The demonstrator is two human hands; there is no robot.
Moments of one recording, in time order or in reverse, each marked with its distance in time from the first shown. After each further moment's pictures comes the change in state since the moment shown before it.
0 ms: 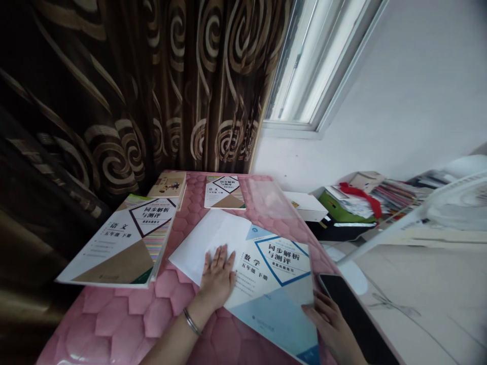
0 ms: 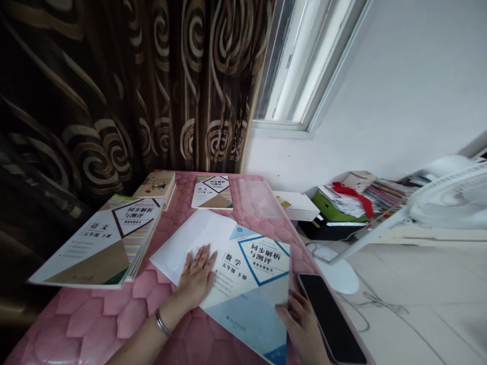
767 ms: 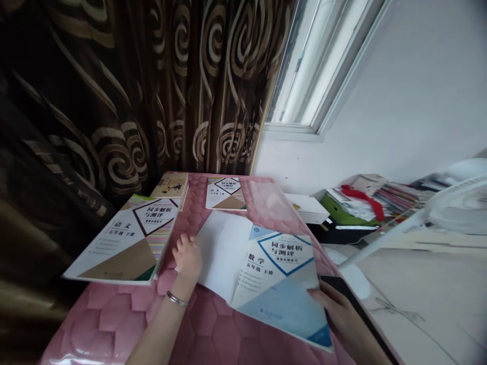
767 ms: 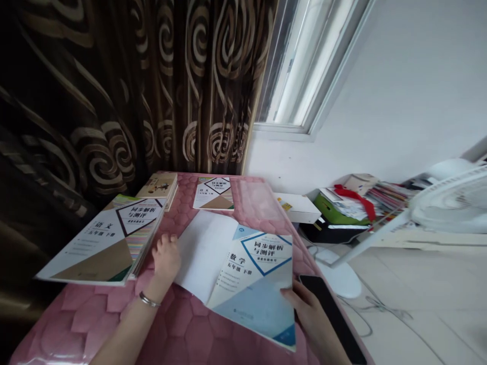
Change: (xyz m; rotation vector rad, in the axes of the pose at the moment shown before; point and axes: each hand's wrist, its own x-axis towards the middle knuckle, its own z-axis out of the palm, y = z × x) left_hand 0.008 -0.035 -0.083 0.113 0.163 -0.573; right_hand 0.000 -0.054 -0.012 0.214 -0.217 0.072
